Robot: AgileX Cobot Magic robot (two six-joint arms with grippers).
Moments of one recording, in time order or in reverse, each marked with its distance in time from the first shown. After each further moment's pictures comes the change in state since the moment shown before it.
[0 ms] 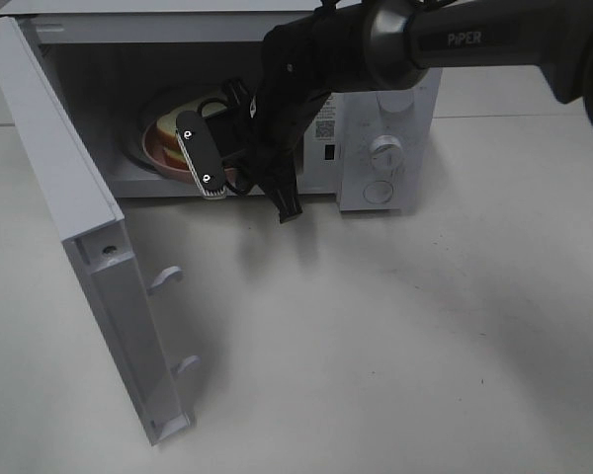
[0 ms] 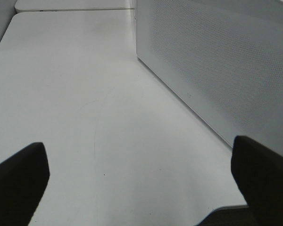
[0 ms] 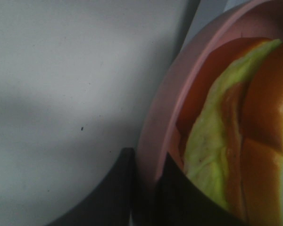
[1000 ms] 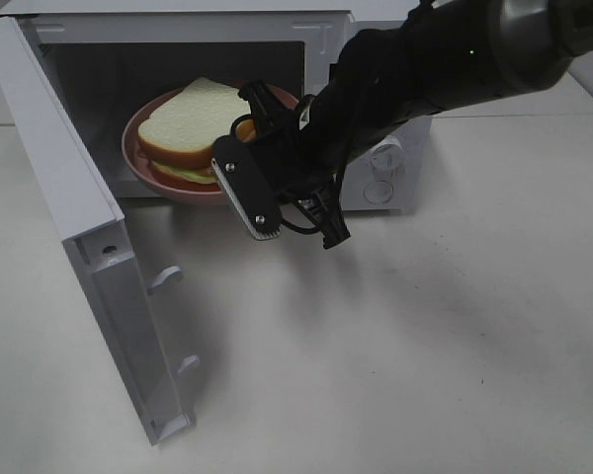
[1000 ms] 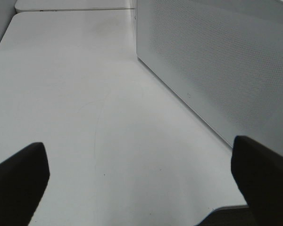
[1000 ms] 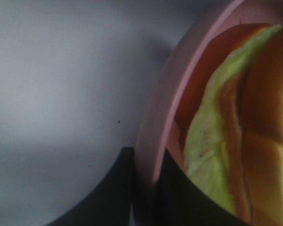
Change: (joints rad) left arm 0.000 0.000 0.000 0.000 0.000 0.000; right arm 0.002 -0.318 0.490 0.174 -0.279 -0.307
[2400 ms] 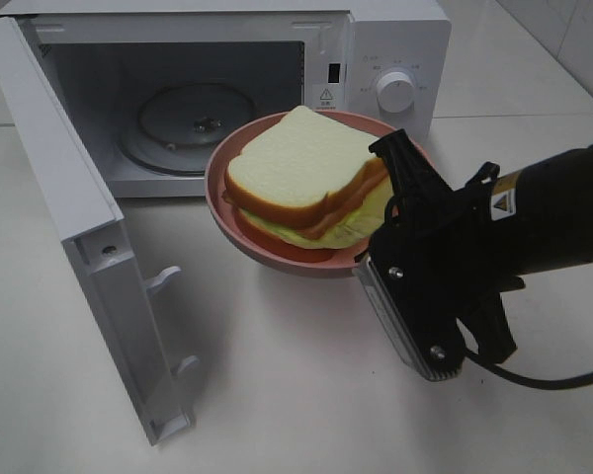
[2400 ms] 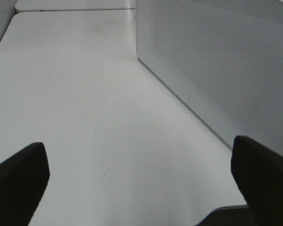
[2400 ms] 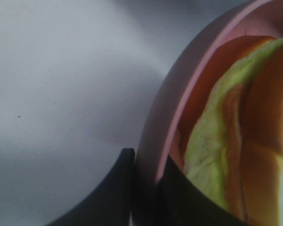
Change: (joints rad) left arm 0.000 0.000 0.000 0.000 0.000 0.000; right arm 0.017 -0.581 0.645 0.045 -0.107 -0.001
